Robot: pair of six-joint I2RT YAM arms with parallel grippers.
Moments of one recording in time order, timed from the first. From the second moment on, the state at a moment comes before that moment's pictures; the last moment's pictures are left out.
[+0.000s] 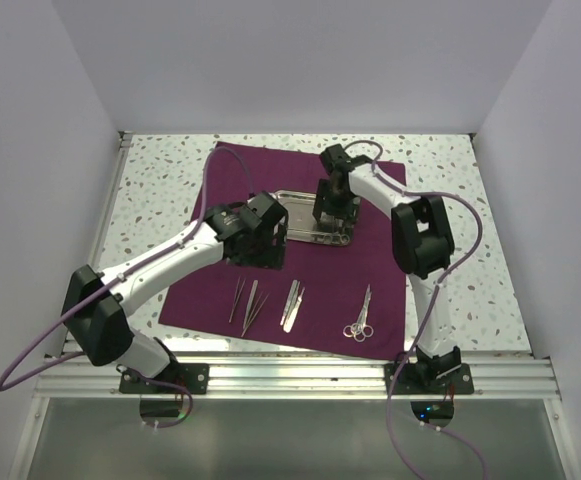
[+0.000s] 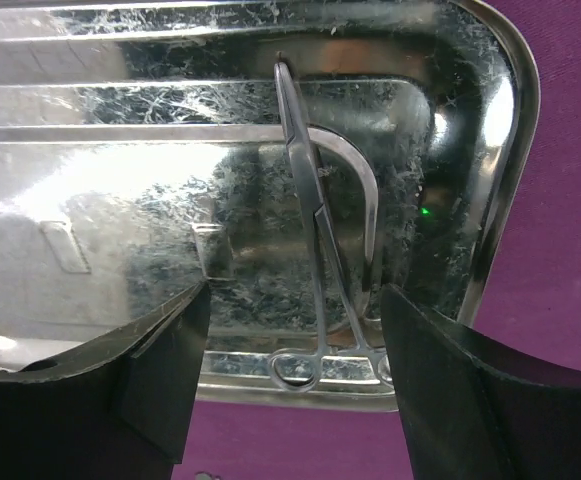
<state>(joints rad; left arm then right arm) -0.79 1.50 1.28 -0.94 -0.19 -0.65 0.41 2.24 1.82 -0.87 0.07 0.63</state>
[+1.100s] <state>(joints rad) -0.59 1.41 1.16 -0.90 -0.15 -0.47 0.45 2.39 2.15 -1.08 0.15 0.67</state>
